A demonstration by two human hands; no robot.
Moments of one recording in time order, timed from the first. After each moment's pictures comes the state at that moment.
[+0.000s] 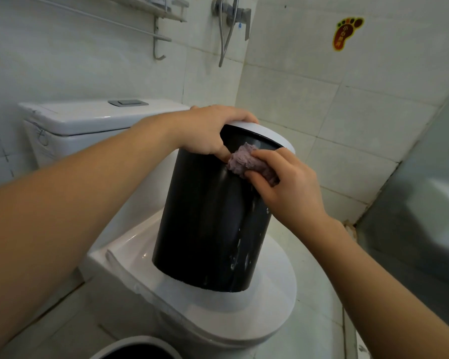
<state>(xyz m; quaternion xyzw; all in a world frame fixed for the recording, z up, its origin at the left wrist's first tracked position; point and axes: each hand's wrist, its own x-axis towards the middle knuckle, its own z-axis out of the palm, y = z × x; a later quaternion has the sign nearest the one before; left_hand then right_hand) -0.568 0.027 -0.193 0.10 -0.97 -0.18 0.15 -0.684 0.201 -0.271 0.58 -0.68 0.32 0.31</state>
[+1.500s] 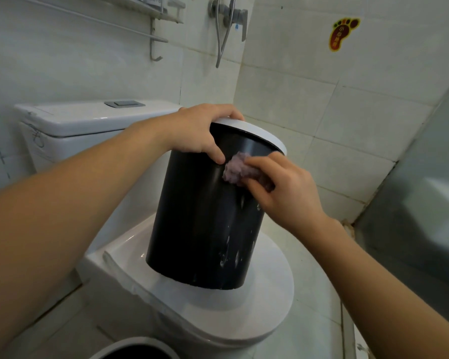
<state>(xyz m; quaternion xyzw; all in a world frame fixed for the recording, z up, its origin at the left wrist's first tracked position) -0.567 0.018 -0.202 0.13 -0.94 -0.27 0.19 -0.689 0.208 -0.271 0.62 -0.66 0.29 0.32</state>
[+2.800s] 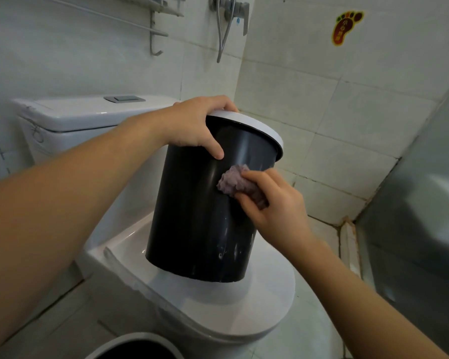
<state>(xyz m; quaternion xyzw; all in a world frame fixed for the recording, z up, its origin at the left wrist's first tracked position) -0.564 0.010 -0.205 0.14 -0.92 -0.29 0.20 -0.676 0.209 -0.309 0.60 -0.66 0.34 0.29</state>
